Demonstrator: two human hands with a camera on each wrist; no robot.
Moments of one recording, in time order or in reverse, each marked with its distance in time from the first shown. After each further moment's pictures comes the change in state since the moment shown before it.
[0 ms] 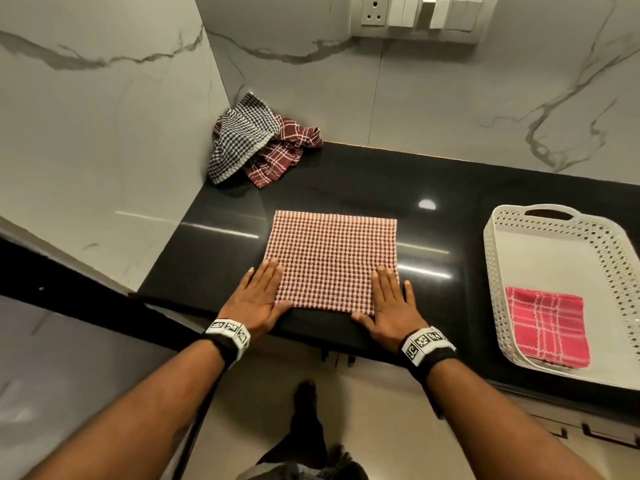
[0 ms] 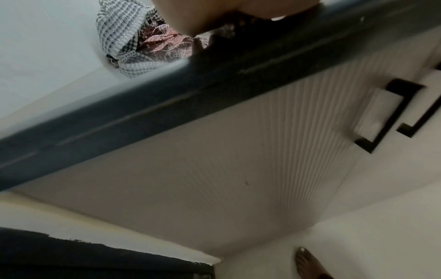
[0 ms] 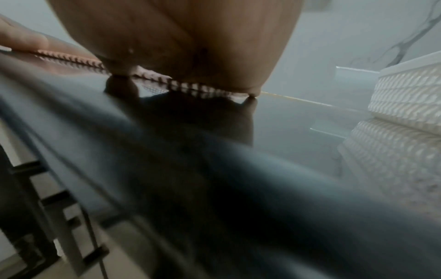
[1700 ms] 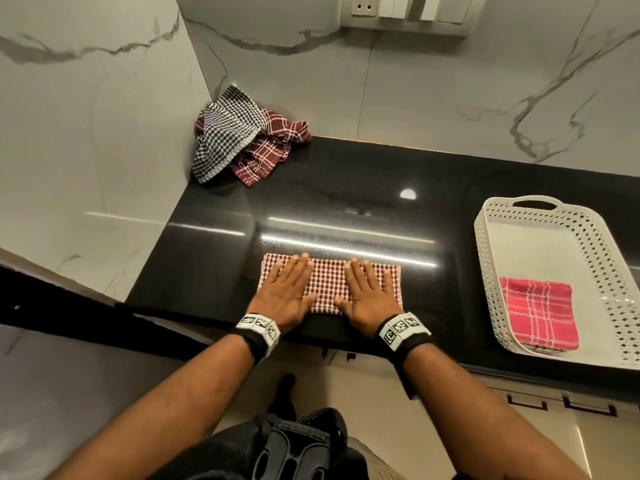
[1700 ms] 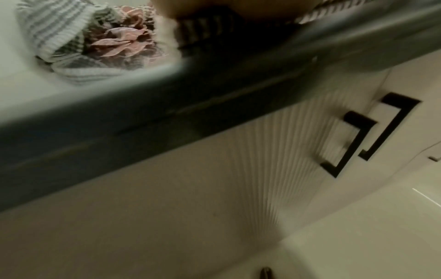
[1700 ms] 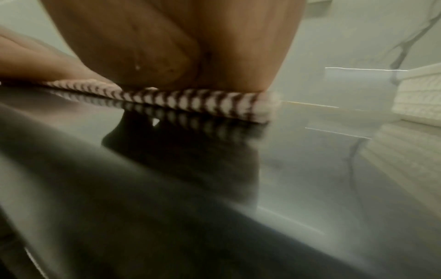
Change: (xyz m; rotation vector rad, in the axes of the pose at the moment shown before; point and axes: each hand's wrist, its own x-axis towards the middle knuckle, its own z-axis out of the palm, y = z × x) left_hand 0.034 0.040 -0.006 0.044 0.059 0.131; right_hand 0.025 -0.041 -0.002 -0.024 0.004 0.021
